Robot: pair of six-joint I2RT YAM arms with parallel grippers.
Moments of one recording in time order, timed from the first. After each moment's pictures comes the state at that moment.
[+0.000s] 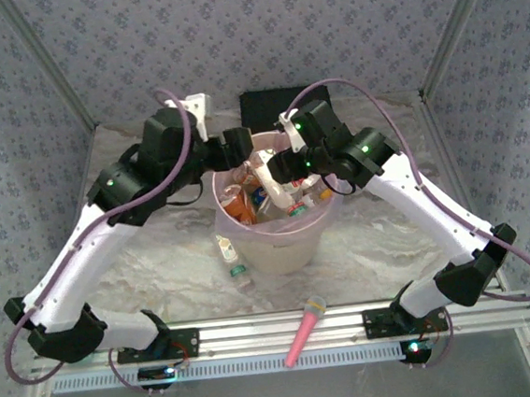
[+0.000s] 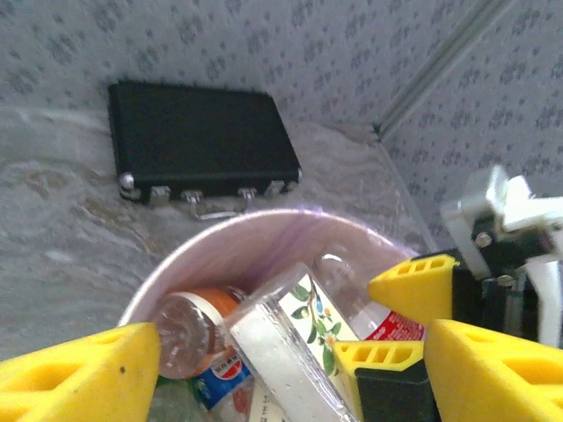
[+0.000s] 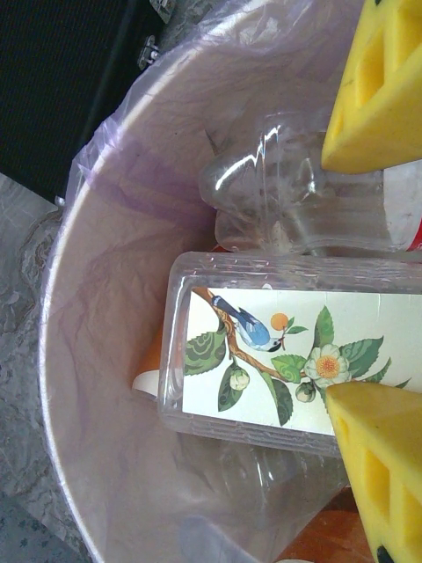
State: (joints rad) left arm -0.82 1.32 1.80 -0.92 -0.21 -0.58; right arm 0.72 1.46 1.68 -0.99 0.04 0.22
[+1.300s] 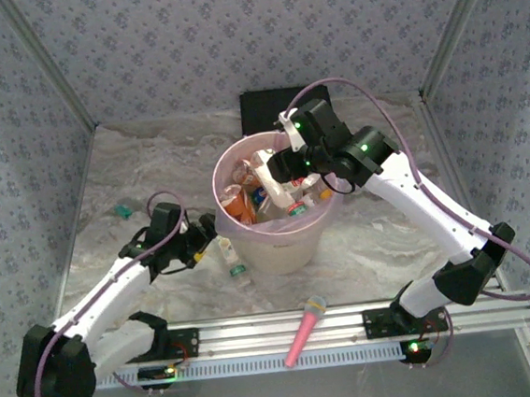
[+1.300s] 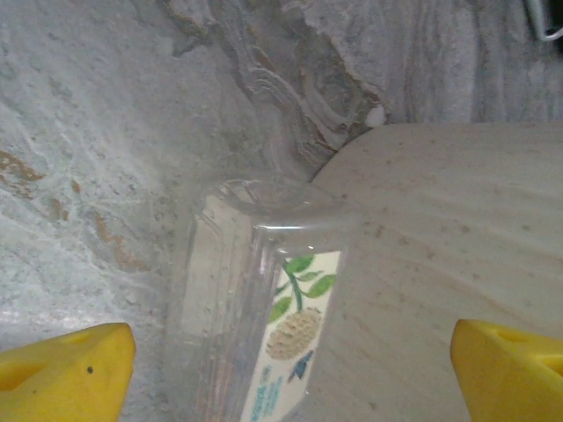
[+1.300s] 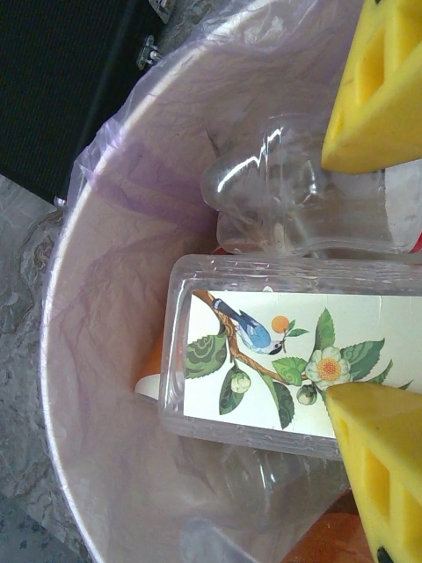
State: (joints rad) left arm -0.43 1.03 0.55 -0.41 0.26 -1.11; right arm 0.71 1.47 1.69 -1.00 0.04 0.22
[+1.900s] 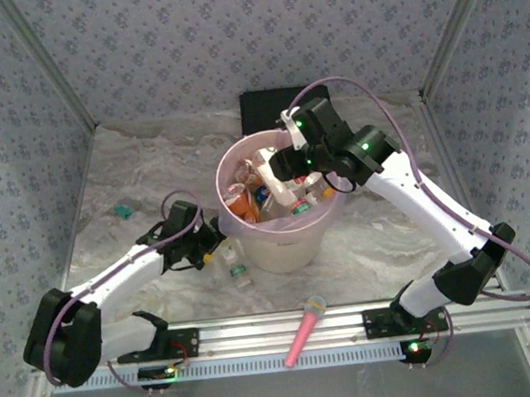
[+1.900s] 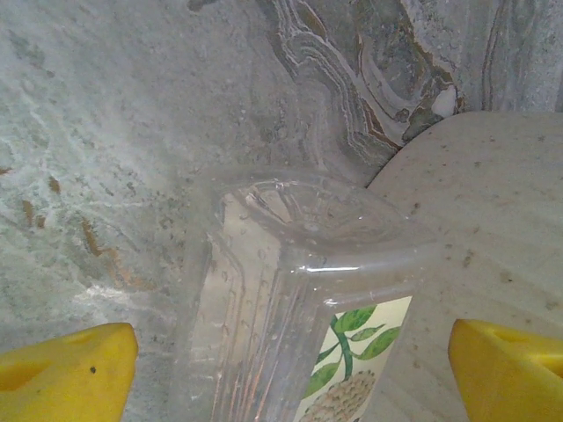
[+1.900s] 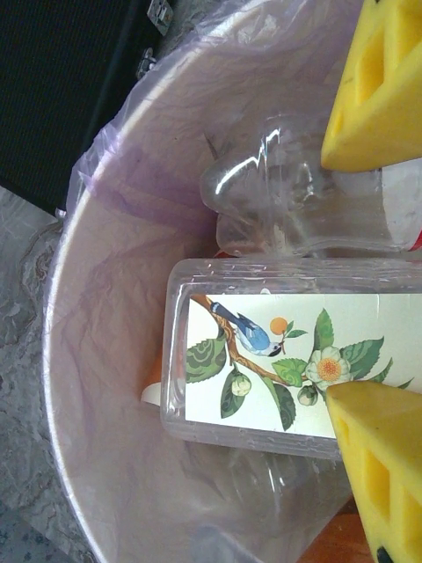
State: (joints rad) left arm -0.52 1.20 0.57 -0.35 0.22 -1.15; right arm 0.70 1.47 1.69 -1.00 0.05 0.22
